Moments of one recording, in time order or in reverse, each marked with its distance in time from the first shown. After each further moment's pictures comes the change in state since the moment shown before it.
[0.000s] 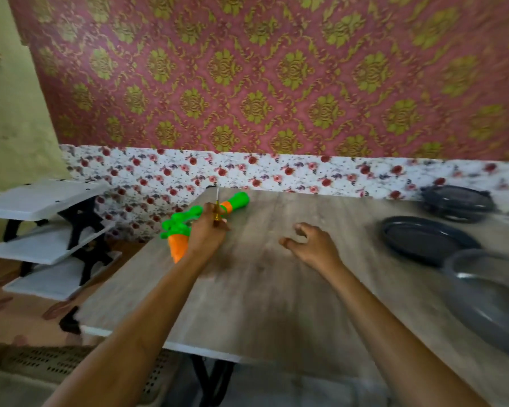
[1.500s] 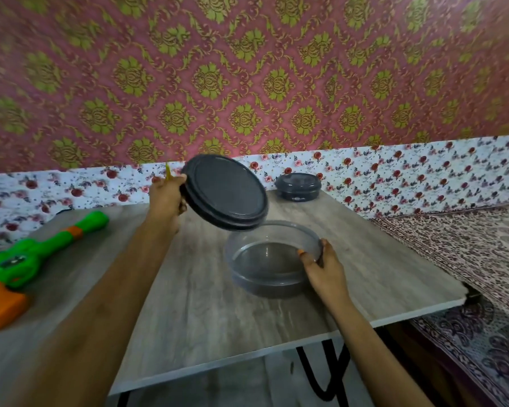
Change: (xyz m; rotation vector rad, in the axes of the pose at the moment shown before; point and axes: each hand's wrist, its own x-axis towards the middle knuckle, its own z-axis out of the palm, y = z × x) left_hand -0.043 0.212 0.129 -0.812 -0.167 -0.199; right_hand -0.123 0.199 -0.148 0.331 0.539 0.352
